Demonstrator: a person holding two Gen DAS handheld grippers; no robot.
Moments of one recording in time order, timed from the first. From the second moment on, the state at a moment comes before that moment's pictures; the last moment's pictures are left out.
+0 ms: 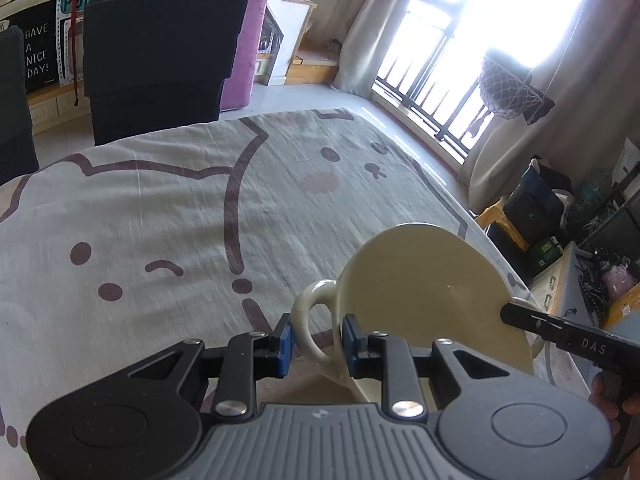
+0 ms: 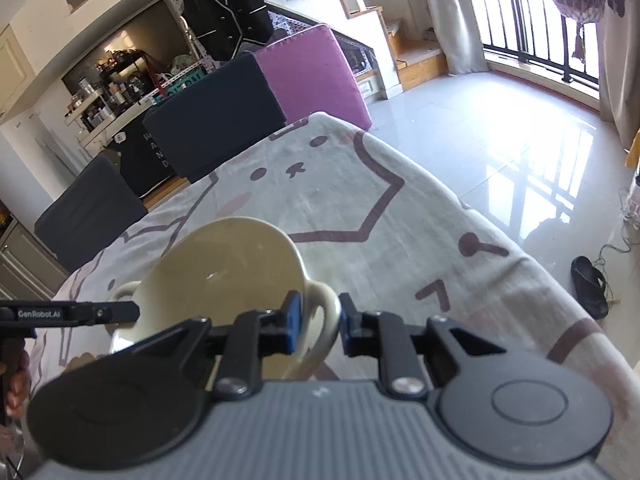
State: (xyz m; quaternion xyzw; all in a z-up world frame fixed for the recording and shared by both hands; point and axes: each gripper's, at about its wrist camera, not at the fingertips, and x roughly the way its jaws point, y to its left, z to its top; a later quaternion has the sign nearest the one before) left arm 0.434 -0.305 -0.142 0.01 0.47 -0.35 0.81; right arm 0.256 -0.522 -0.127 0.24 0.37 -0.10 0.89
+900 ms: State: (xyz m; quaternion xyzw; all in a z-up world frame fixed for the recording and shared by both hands) left arm 0.433 -0.302 -0.150 -0.02 0.48 -0.35 0.80; right arm 0.253 -0.515 -0.124 0.24 0.39 -0.10 0.89
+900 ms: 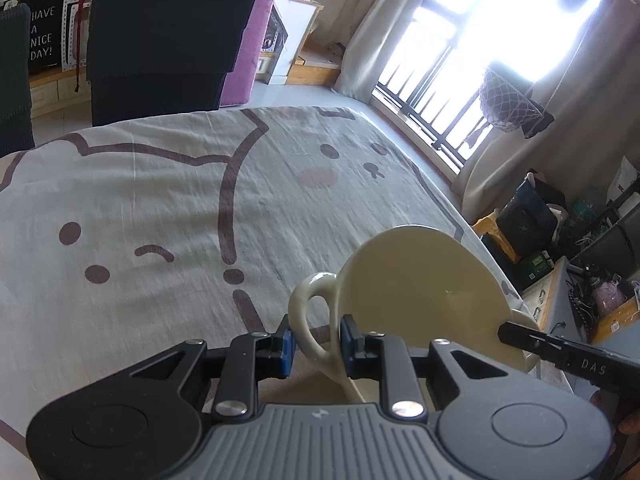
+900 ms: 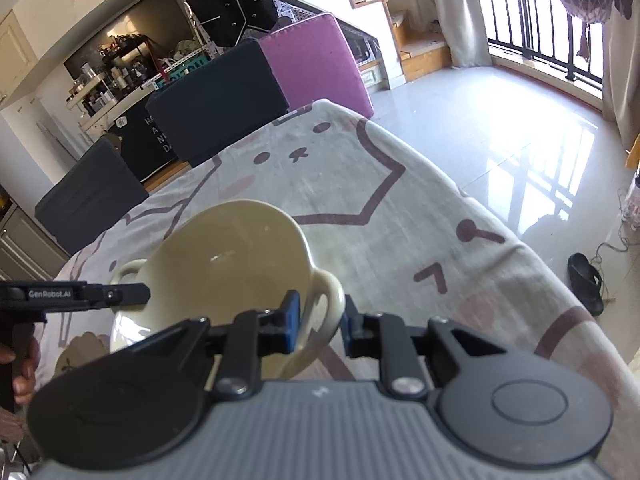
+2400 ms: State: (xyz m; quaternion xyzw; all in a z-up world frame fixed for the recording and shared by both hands) left arm 0.172 -0.041 -0.008 -0.11 0.40 -0.25 0.88; right arm 0.123 -0.354 0.001 0.20 0.38 0.02 0.90
